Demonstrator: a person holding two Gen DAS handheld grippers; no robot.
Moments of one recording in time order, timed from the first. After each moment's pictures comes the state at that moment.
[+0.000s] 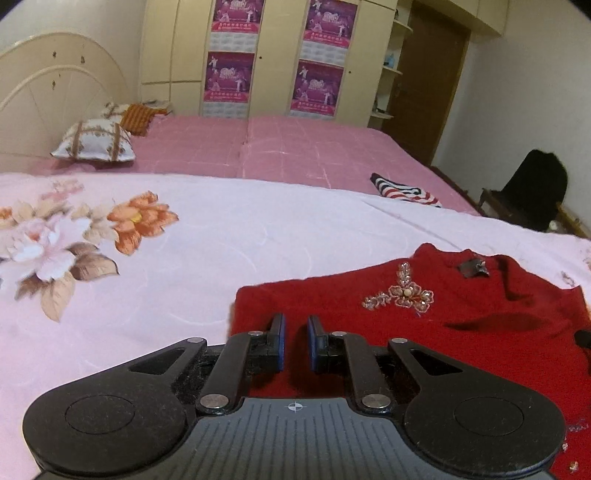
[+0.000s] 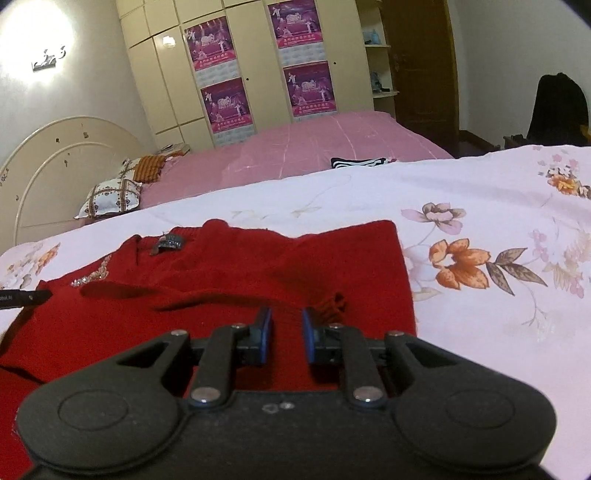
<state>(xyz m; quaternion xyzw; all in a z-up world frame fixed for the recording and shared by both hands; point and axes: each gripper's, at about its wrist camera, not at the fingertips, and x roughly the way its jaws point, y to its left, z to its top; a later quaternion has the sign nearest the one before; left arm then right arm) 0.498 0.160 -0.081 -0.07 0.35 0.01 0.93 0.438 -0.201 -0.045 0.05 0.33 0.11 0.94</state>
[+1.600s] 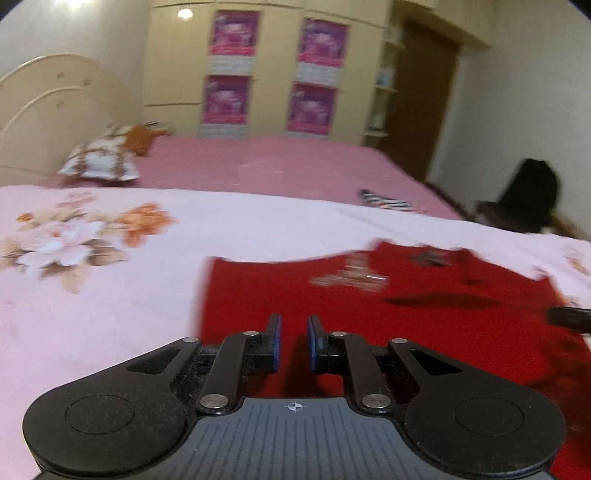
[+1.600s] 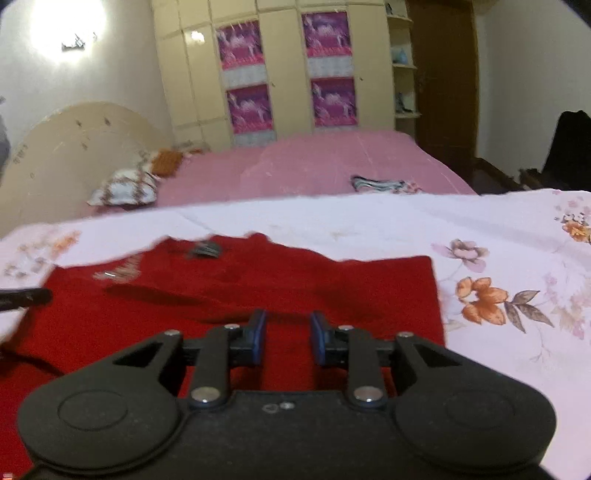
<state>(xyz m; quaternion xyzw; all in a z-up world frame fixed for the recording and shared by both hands) 0.440 0.120 -0.064 -0.07 0.31 0.00 0.95 0.419 -0.159 -0.026 0.01 0.31 0.15 0.94</state>
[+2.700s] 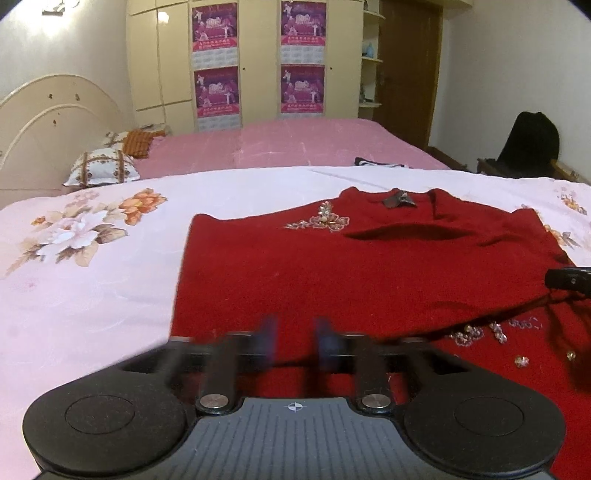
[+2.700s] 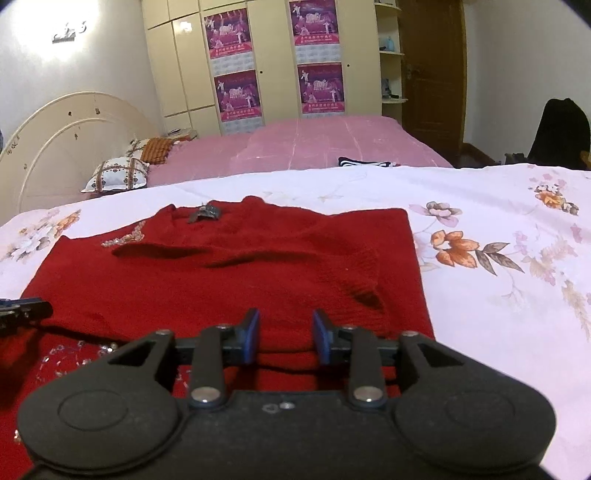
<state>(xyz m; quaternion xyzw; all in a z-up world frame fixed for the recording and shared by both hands) 0.400 0.091 -0.065 0.00 0.34 0.03 0.94 0.384 -0.172 -0.033 0.00 0.34 0.11 0.94</state>
